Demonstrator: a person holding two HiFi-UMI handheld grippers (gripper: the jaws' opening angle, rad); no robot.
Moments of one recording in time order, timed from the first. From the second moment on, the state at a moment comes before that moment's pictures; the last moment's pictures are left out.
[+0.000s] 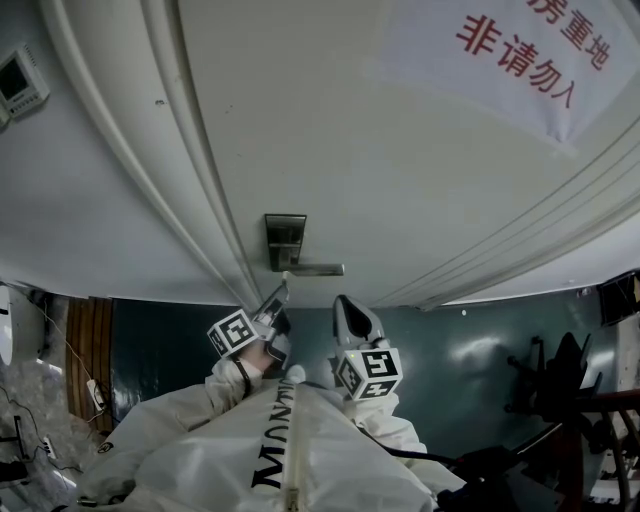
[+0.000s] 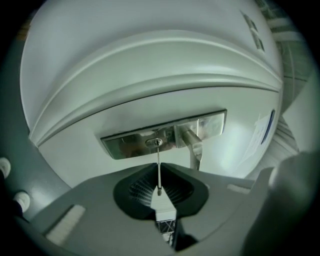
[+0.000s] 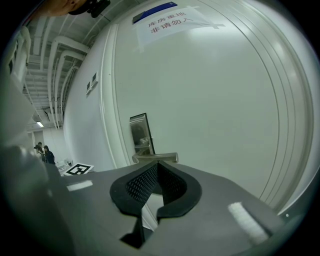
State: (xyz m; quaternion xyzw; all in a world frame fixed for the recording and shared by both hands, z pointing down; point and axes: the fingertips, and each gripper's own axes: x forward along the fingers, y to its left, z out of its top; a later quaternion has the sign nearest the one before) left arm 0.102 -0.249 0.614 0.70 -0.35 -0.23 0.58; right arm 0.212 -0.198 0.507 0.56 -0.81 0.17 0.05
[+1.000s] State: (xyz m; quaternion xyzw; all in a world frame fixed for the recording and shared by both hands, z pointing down) left arm 0.058 -0.237 0.563 0.85 -0.50 0.11 0.09; right arm 0.205 -0.202 0.512 0.55 -0.82 0.17 0.06
